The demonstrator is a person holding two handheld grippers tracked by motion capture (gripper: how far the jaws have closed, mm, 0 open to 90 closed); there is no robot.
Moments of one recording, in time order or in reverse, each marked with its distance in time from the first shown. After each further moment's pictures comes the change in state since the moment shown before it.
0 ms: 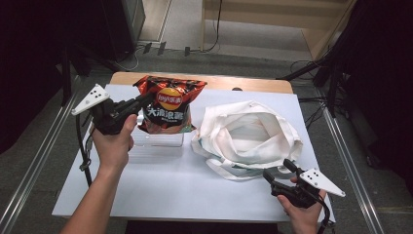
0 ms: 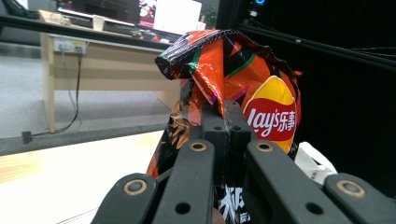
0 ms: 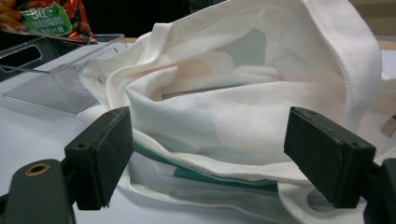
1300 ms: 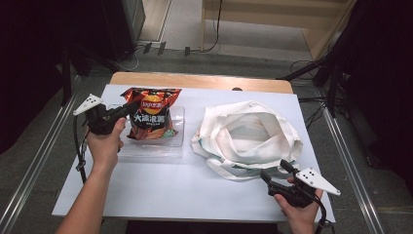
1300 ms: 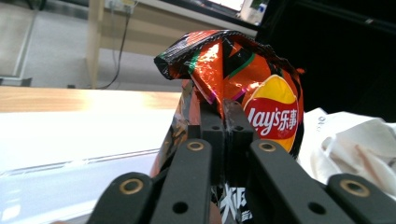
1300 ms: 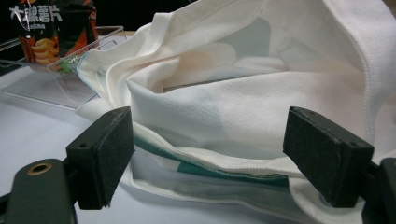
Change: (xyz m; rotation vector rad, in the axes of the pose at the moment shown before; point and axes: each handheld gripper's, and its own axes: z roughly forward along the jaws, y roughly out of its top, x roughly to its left) left arm 0.081 -0.056 0.005 0.101 0.155 -0.092; right arm 0.004 -0.003 0.006 0.029 -0.003 0.013
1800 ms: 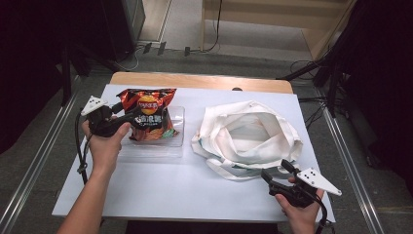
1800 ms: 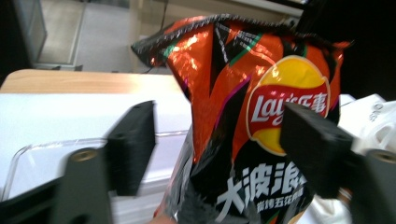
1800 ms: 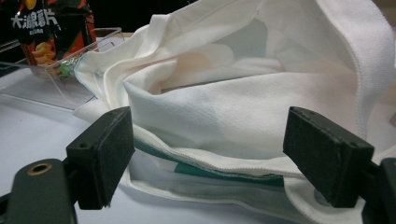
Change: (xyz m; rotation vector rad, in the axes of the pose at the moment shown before) left arm -0.008 -0.004 -0.001 0.063 0.174 0.032; right arm -0.002 0.000 -0.001 -0.008 -0.004 0.003
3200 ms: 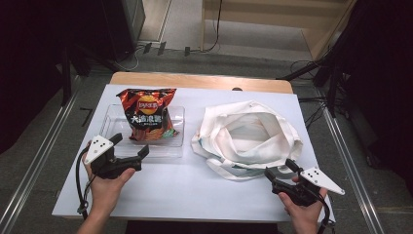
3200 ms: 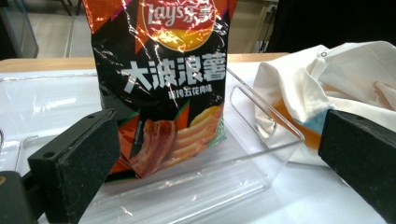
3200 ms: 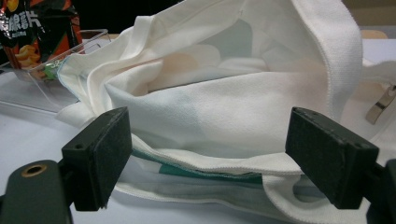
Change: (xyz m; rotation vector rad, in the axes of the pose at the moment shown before) left arm -0.053 -0.063 -0.065 -0.022 -0.038 0.111; right arm -0.008 0.001 -0.001 -0.002 -0.035 0.010
